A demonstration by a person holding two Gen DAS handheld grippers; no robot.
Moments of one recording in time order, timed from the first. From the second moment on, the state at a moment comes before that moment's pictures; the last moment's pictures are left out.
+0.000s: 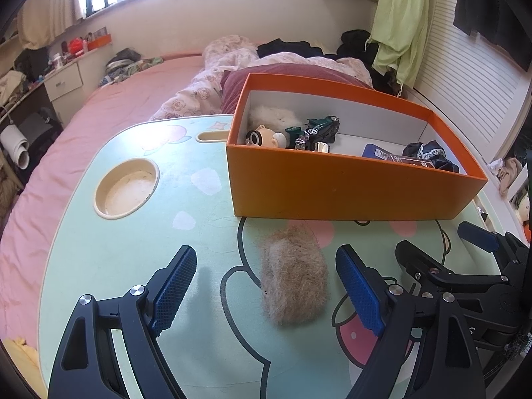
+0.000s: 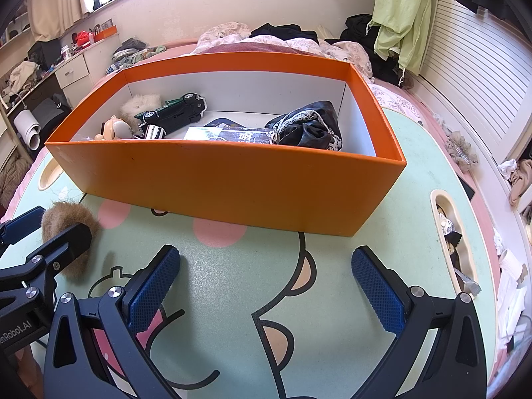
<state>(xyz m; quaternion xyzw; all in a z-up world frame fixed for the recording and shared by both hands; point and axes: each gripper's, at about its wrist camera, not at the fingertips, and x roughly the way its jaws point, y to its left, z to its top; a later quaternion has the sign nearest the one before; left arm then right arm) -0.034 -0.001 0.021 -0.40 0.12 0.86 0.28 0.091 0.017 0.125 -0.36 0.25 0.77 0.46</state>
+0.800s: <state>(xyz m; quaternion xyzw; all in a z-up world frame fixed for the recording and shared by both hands) -0.027 0.000 0.030 -0.38 0.15 0.88 0.26 0.127 0.015 0.129 -0.34 0.29 0.77 0.46</state>
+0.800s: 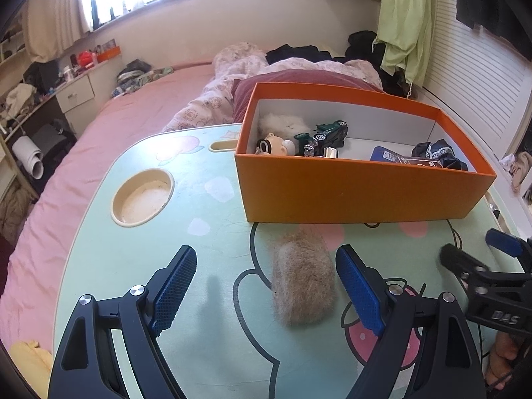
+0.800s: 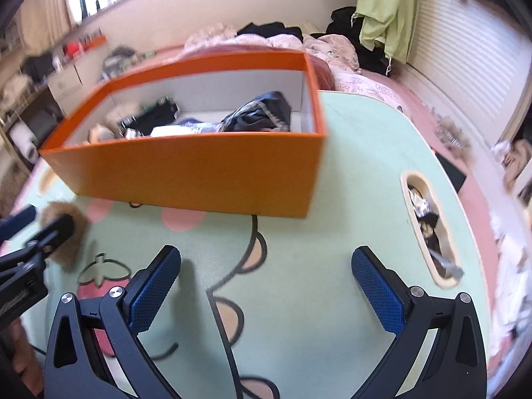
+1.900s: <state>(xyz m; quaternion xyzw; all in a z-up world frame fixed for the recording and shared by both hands) -0.019 -0.032 0.067 -0.36 0.09 0.89 0.26 0.051 0.127 0.170 -0.48 0.40 0.73 0.28</state>
